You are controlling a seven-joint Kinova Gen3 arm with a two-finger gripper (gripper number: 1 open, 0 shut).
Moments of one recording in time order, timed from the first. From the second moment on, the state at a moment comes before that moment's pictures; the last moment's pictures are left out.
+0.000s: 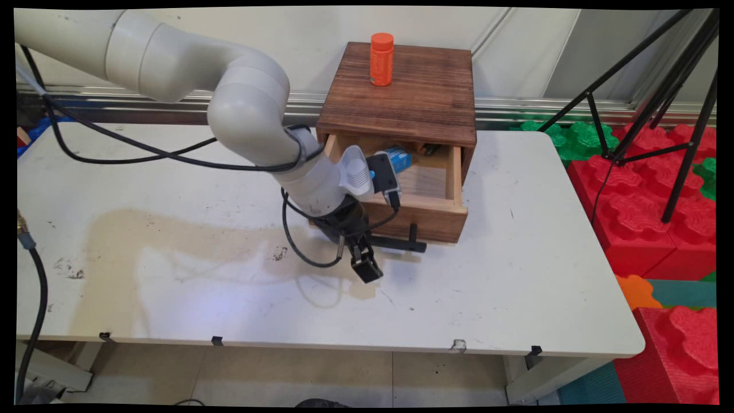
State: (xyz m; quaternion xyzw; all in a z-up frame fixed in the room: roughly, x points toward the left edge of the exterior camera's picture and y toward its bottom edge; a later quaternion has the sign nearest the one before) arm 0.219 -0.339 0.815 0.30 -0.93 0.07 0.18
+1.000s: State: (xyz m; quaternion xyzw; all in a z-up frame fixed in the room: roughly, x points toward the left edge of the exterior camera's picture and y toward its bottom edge) arm 0.206 -0.281 0.820 0.29 -0.94 0.05 0.17
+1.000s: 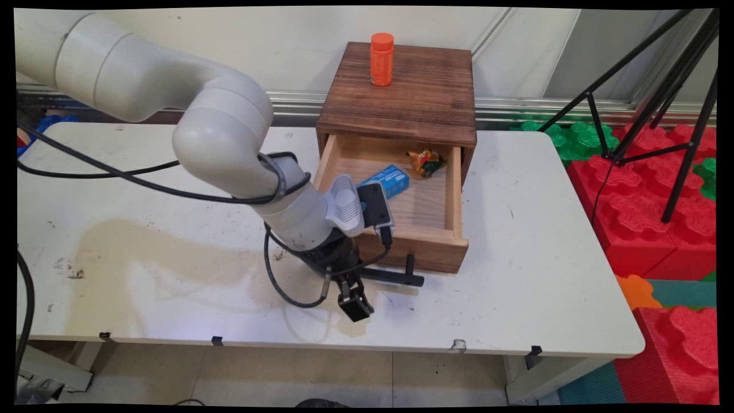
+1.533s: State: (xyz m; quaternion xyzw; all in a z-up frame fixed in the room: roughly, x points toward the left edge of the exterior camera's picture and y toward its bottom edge) arm 0.200 -0.256 0.823 0.29 -0.94 0.04 0.17
